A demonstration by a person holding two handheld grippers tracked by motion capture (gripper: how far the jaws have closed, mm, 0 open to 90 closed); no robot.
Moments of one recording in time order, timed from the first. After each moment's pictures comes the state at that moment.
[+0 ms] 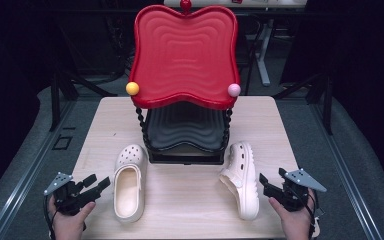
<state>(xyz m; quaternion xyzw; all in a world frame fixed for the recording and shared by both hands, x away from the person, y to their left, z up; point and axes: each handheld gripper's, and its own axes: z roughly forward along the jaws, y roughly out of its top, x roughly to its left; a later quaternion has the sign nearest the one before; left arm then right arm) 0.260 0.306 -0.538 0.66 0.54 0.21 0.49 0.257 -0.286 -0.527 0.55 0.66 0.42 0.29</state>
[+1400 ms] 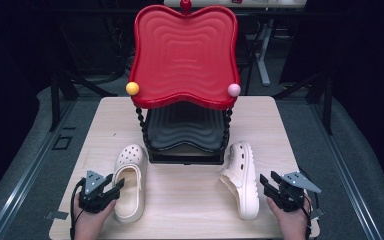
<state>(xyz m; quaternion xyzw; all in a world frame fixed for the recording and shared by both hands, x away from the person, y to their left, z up) 0.269 0.250 -0.541 0.73 0.49 0.27 0.39 0.255 -0.279 -0.535 0.54 0.66 0.42 0.29</state>
